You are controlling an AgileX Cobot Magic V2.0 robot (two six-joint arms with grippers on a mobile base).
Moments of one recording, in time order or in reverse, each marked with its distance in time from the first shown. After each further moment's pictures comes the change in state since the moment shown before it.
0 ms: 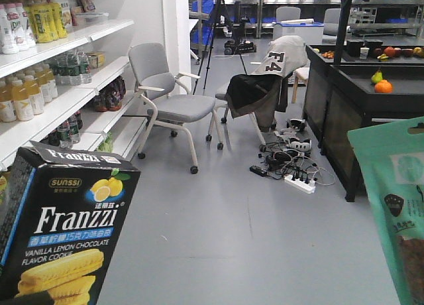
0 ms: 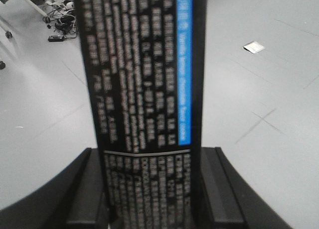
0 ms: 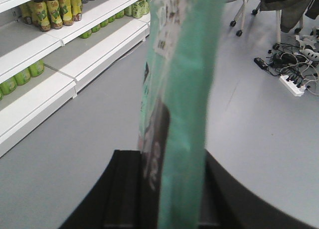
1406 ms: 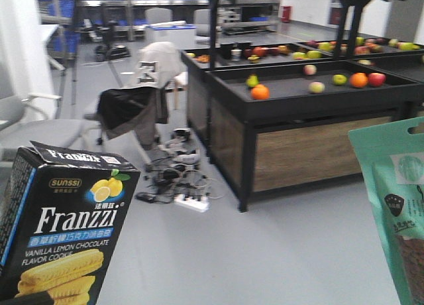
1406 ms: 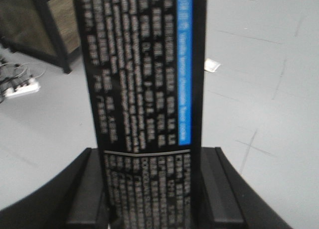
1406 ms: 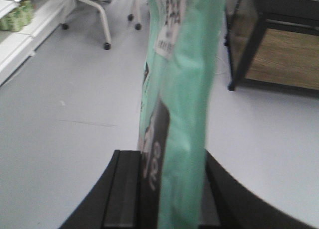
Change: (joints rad) left arm 0.000 0.000 0.000 0.003 0.000 0.000; right arm 0.000 0.000 0.000 0.000 0.000 0.000
